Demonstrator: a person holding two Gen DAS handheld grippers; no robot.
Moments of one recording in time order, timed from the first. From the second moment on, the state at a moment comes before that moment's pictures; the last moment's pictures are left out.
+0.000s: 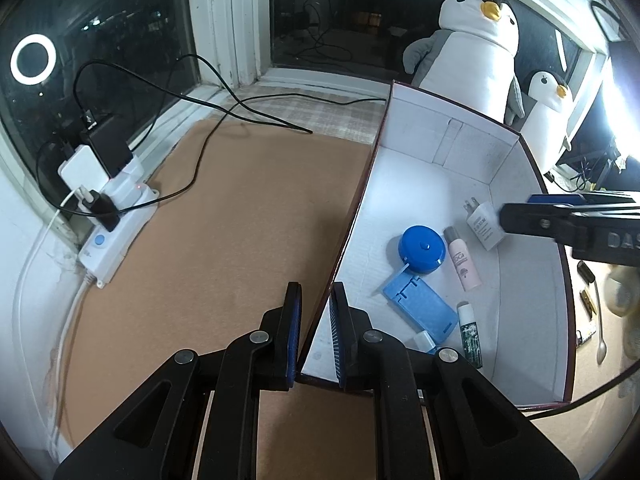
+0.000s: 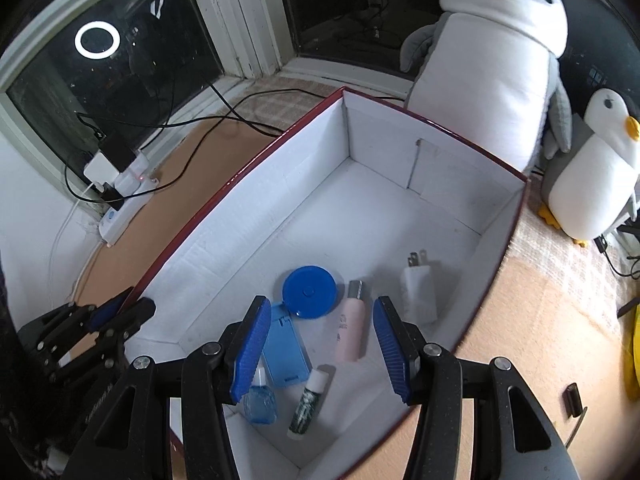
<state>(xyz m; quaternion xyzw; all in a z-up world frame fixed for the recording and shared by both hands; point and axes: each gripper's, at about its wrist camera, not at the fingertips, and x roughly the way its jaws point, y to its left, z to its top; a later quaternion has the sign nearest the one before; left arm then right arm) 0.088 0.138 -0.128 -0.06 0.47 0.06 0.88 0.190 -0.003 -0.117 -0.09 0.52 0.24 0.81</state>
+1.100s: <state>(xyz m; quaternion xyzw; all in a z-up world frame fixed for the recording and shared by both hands) 0.099 0.132 -0.130 -0.04 0.48 0.07 0.88 0.119 -0.211 -0.145 -0.02 0.54 0.12 0.83</state>
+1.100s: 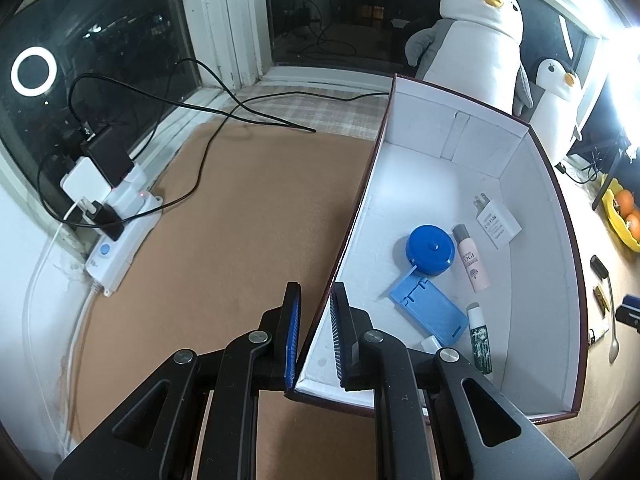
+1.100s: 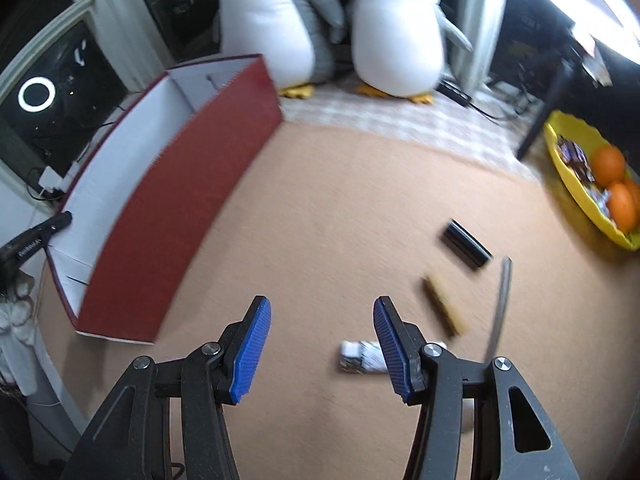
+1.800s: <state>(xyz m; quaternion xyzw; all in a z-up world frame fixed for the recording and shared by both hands) 0.109 0.129 -0.132 -0.03 0.48 0.08 0.87 0.111 -0.292 -0.172 0.02 0.57 0.06 0.82</state>
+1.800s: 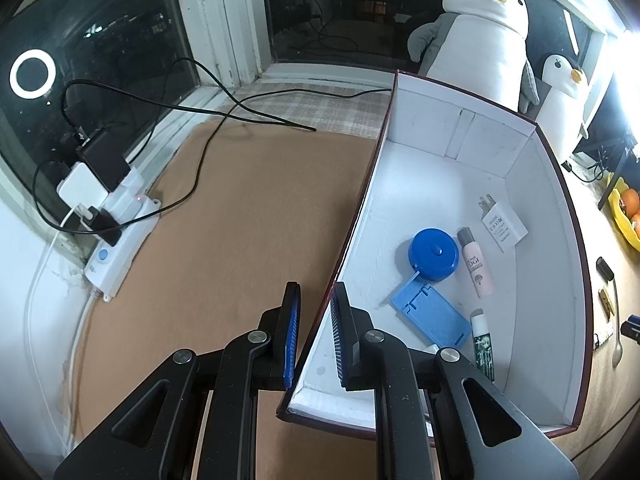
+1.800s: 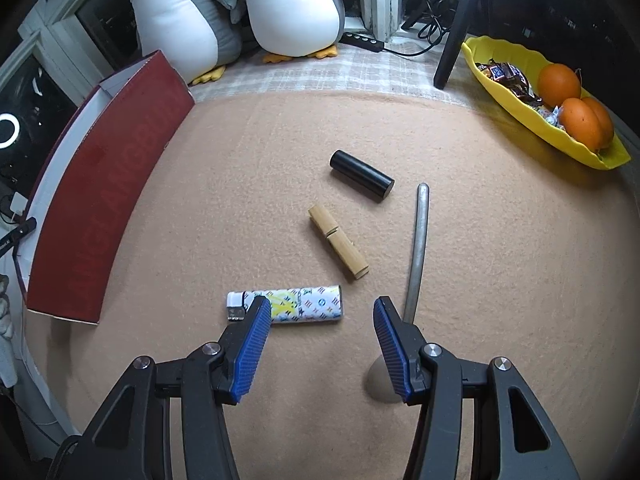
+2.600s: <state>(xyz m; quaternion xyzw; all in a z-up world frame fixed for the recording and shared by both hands) 0.113 0.126 -0.132 -0.02 0.49 0.09 0.87 0.170 -0.286 -0.208 -0.04 0.60 0.06 0.80</state>
